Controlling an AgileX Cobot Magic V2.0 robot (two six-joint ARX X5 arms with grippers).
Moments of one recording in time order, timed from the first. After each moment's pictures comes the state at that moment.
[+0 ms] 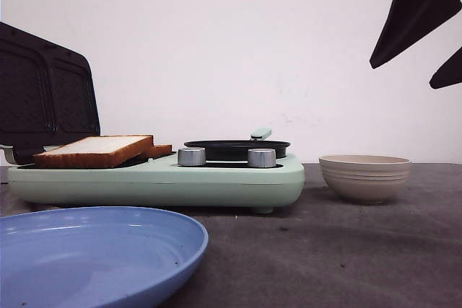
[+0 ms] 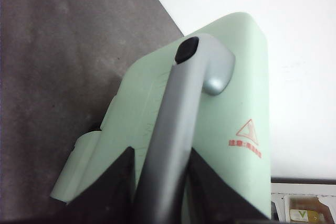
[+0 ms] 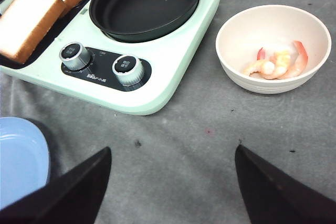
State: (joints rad) left arm 0.38 1.62 1.32 -0.32 0.80 -0.66; right arm 0.63 0.71 0.53 -0.34 0.11 0.40
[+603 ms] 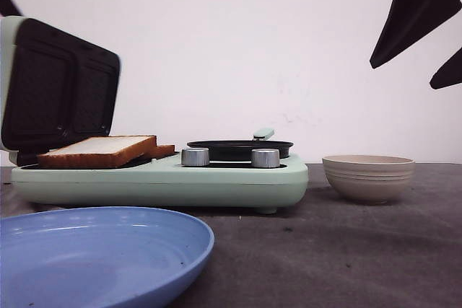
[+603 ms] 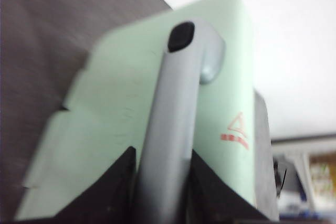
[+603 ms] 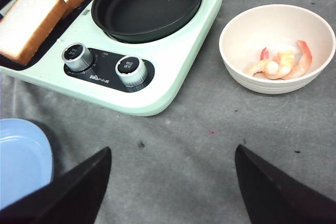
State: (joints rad) left arm 0.19 1.59 1.36 -0.45 0.71 -0.48; right arm 0.63 0.71 0.53 -0.34 0.11 0.41
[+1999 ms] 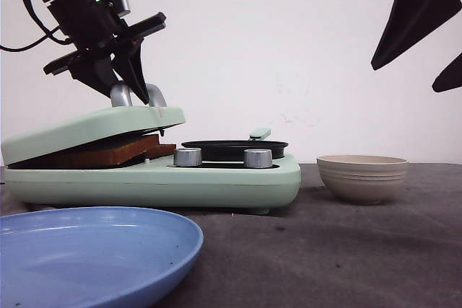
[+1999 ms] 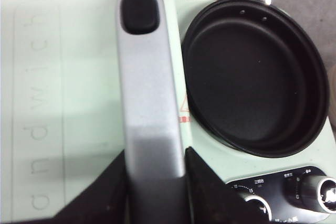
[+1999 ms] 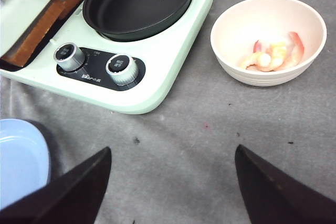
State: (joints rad) left arm -0.34 1.67 1.36 -0.53 0.18 -0.20; right arm 0.63 0.71 0.53 -0.35 0.11 0.44
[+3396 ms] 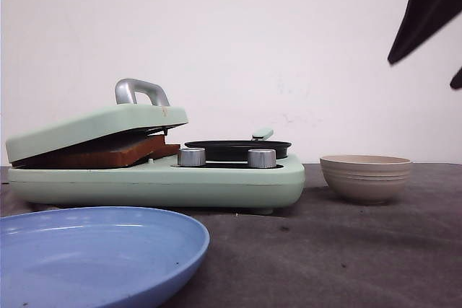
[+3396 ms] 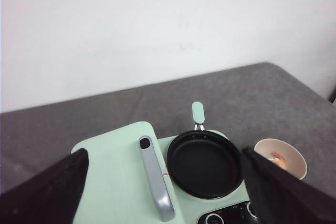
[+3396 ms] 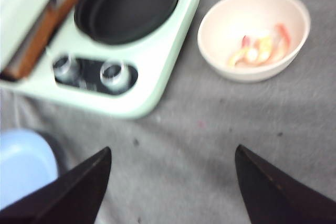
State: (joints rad) left arm -0.21 0.95 1.34 -0.62 0.26 -0.01; right arm 0.46 0.74 0.65 -0.49 -0.04 0.45
